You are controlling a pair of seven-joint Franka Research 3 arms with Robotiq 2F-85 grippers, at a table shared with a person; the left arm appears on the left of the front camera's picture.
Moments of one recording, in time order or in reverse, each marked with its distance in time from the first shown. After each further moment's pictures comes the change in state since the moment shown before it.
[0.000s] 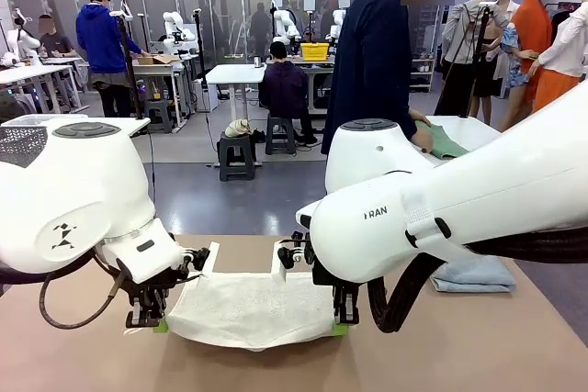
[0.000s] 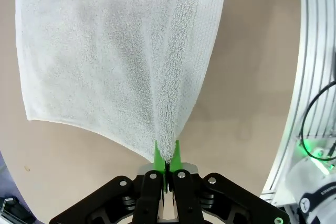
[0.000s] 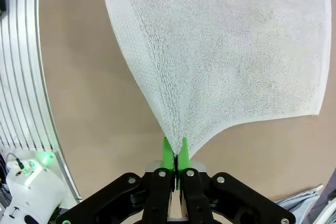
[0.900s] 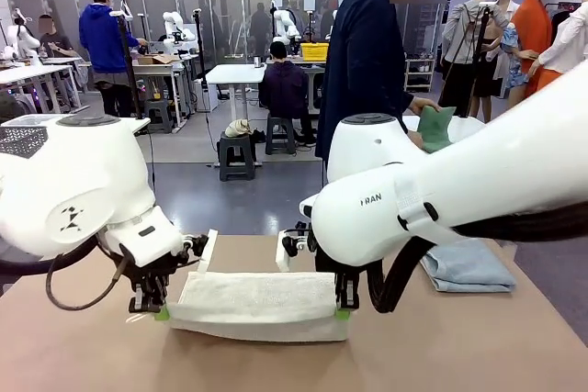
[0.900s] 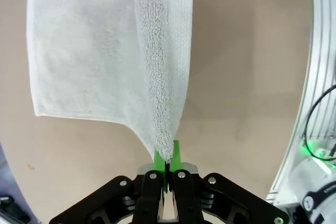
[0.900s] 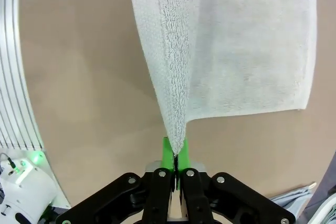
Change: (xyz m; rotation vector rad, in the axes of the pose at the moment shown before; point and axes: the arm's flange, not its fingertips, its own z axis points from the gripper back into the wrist) left arm -0.007 0.031 0.003 -0.013 -0.011 0.028; right arm -0.004 -0.038 -0.001 -0.013 0.005 -0.021
